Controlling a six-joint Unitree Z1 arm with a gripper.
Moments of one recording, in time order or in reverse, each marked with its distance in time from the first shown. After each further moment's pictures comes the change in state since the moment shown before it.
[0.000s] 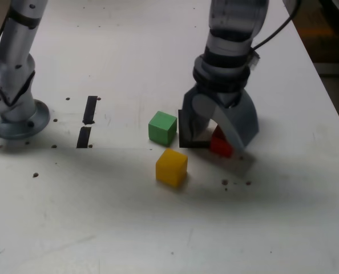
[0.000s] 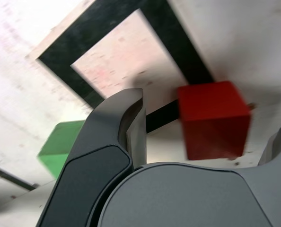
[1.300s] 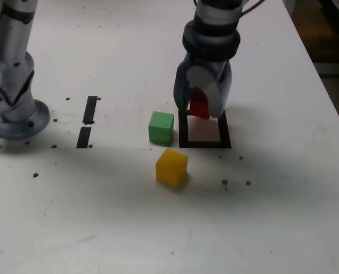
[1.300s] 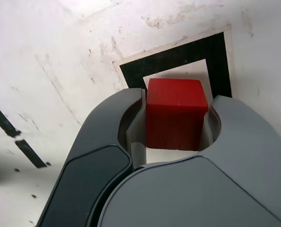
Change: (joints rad) arm 0.052 -0.073 -0.049 0.130 0.116 -0.263
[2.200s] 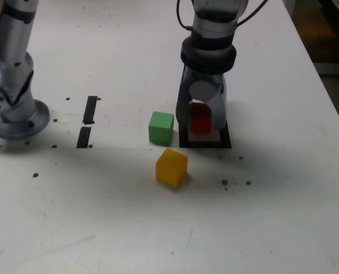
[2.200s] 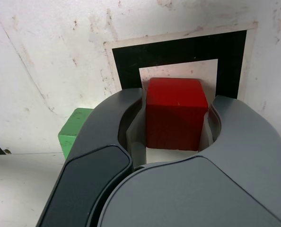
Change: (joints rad) arm 0.021 0.006 0.111 -0.148 -0.085 -0.144
